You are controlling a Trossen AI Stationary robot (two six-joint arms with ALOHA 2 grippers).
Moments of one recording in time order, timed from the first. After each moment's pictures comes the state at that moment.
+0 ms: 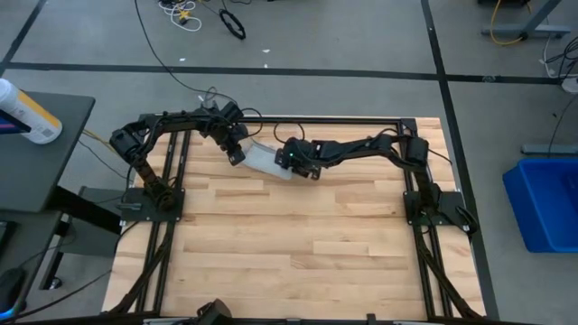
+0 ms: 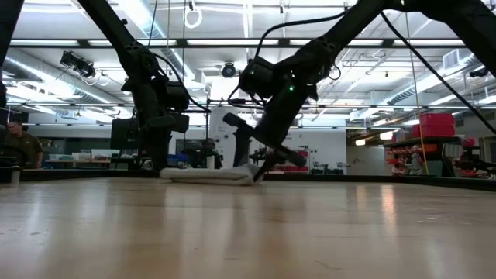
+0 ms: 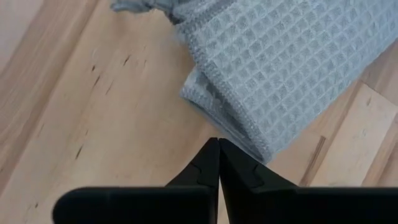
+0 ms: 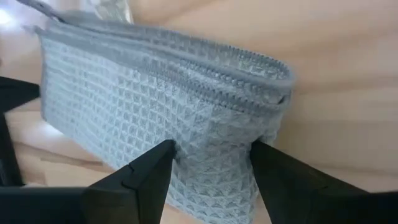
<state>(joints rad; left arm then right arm) 0.82 1.69 0.94 -0.57 0.25 0.29 -0.27 2.08 1.36 -0.26 0.04 1.47</state>
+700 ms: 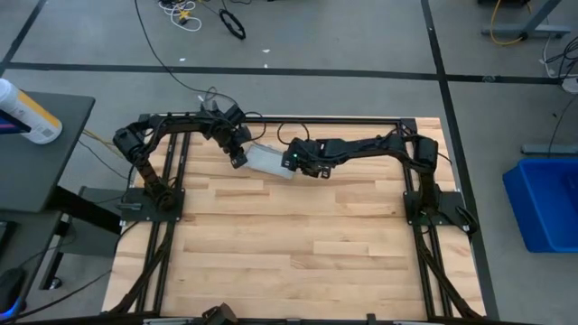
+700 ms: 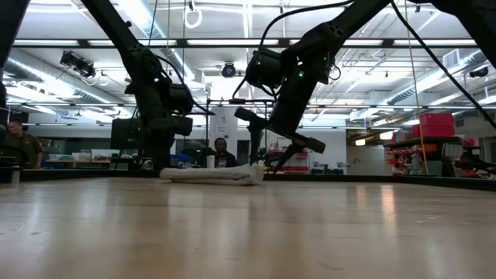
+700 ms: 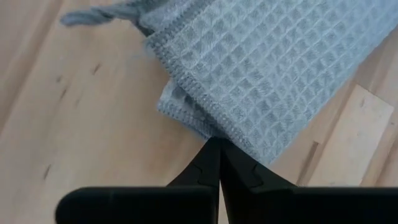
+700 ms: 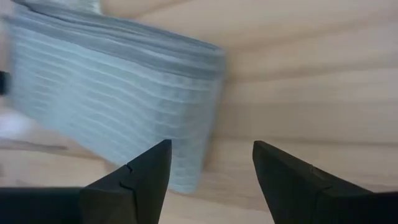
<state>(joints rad) 0.78 1.72 0.94 -0.55 0.26 0.29 -0.26 2.00 1.34 -0.44 0.07 1.41</state>
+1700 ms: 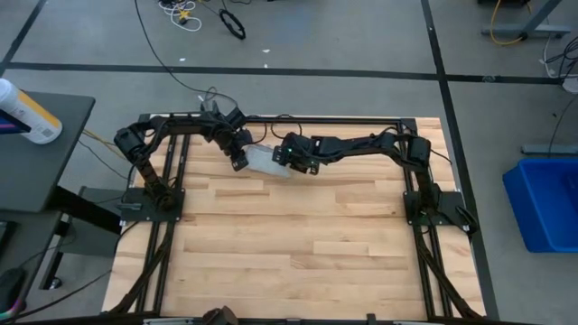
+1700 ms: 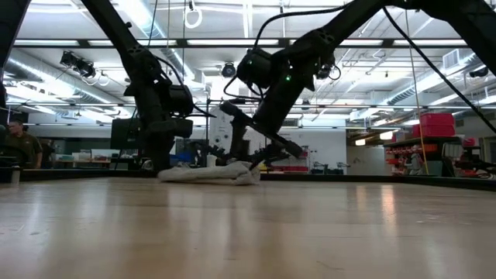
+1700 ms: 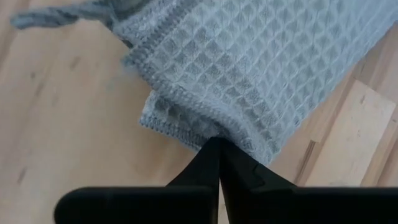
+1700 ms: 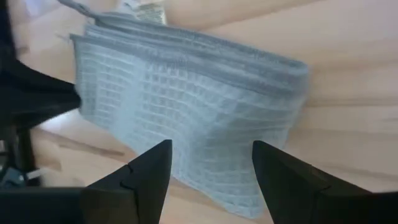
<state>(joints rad) 0.76 1.72 0.92 -0.52 0.26 0.27 -0.28 2.07 1.42 -0.31 0.04 1.39</state>
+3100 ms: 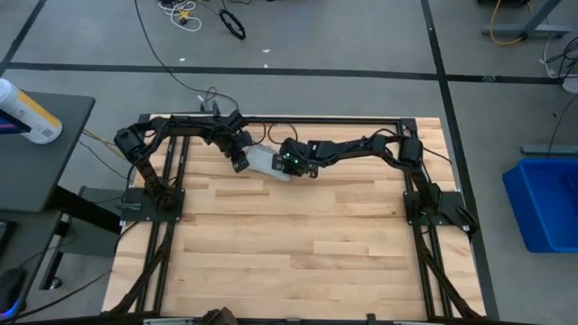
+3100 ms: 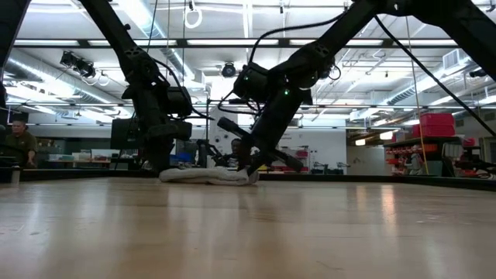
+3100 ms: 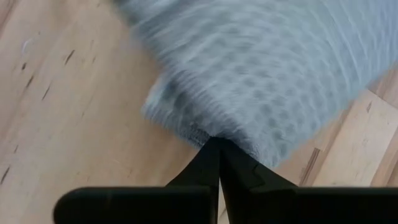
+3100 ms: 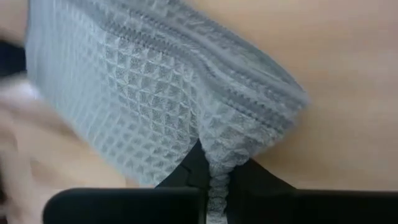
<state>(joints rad) 0.76 1.72 0.88 -0.46 0.26 0.22 -0.26 2.14 1.41 -0.28 -0.05 1.31</state>
